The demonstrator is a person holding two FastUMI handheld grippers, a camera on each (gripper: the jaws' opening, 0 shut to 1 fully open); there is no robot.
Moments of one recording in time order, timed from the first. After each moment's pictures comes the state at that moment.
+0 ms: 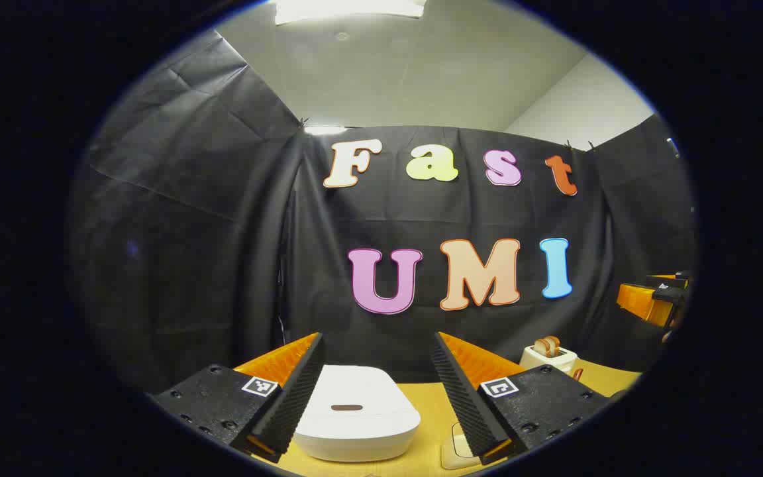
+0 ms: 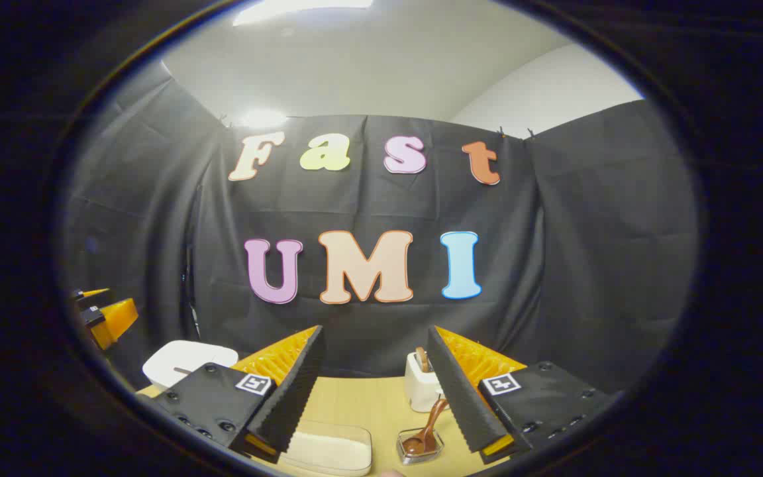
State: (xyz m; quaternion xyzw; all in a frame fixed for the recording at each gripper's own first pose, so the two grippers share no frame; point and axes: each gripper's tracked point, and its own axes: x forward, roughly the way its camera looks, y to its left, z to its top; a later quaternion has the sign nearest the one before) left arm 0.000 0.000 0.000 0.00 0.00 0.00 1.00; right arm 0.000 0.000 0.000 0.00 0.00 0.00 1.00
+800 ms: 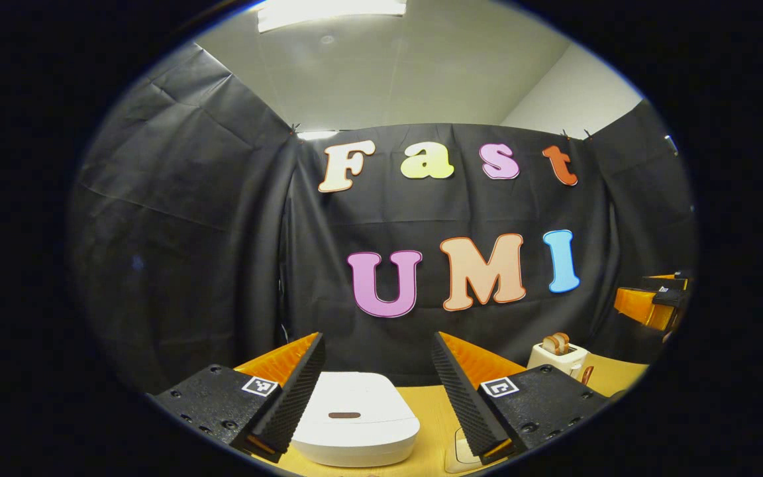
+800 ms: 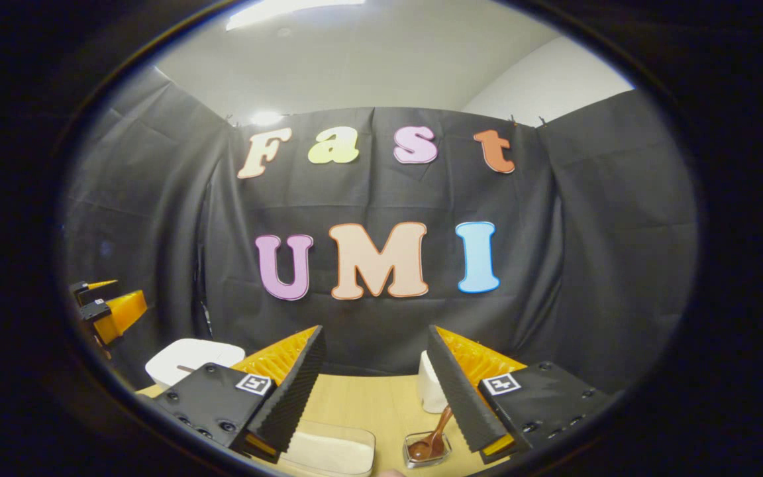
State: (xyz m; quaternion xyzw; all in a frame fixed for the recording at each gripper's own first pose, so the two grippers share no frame) left arm 0.018 -0.021 0.004 0.03 0.00 0.01 1.00; right arm 0.031 -0.001 -0.018 0.01 0.01 0.04 1.00
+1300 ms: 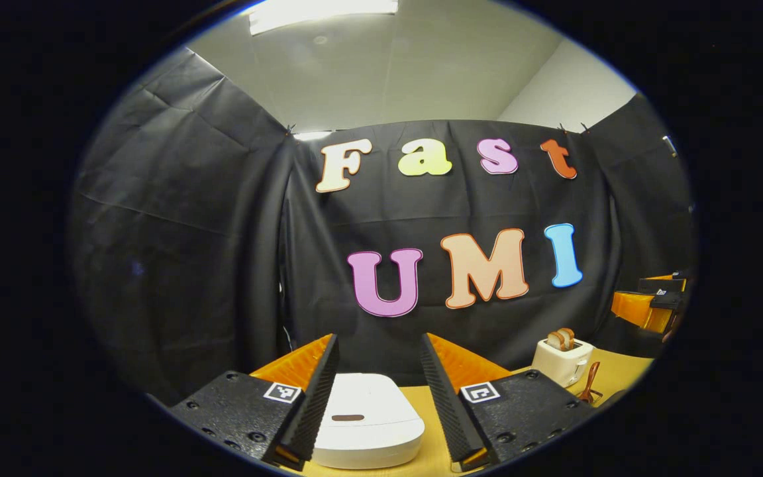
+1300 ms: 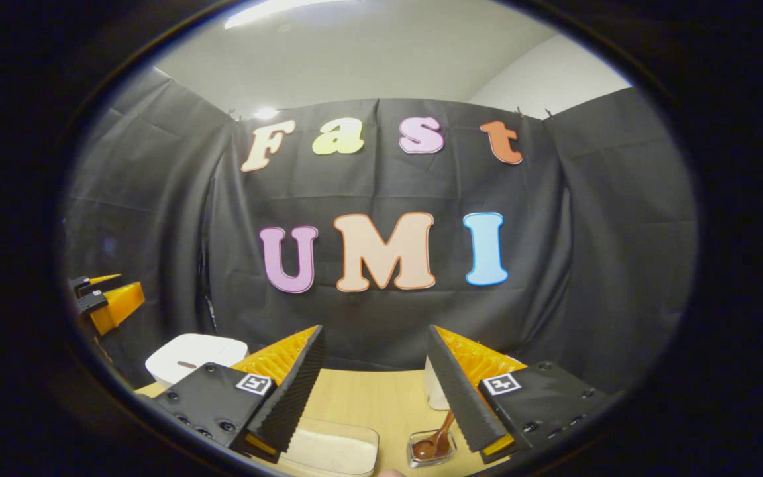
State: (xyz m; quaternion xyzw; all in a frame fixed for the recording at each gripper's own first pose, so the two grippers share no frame) left arm 0.028 -0.019 0.001 0.04 0.00 0.01 1.00; right arm 0.043 0.002 -0.032 0.01 0.03 0.05 1.00
